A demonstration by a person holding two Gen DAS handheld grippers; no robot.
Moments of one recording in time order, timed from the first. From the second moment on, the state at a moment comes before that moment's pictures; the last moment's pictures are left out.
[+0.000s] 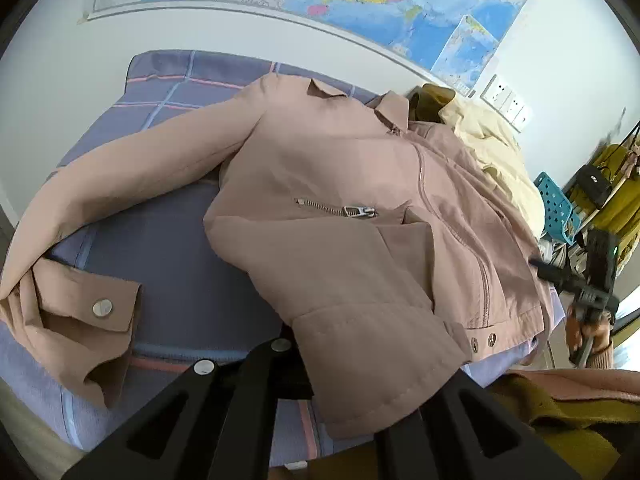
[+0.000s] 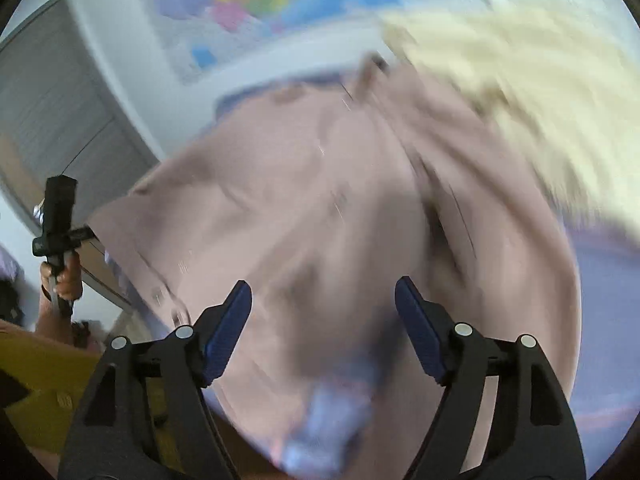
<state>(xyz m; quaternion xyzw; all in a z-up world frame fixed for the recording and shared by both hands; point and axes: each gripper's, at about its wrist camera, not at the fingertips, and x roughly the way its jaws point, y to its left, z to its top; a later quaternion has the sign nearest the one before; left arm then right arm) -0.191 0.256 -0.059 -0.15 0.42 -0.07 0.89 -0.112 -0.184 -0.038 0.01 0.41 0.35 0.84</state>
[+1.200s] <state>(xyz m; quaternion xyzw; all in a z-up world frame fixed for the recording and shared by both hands) -0.276 0.249 -0.017 0.01 0.31 -0.08 0.95 -0.089 -0.288 -0.041 0.06 0.39 0.22 0.89</state>
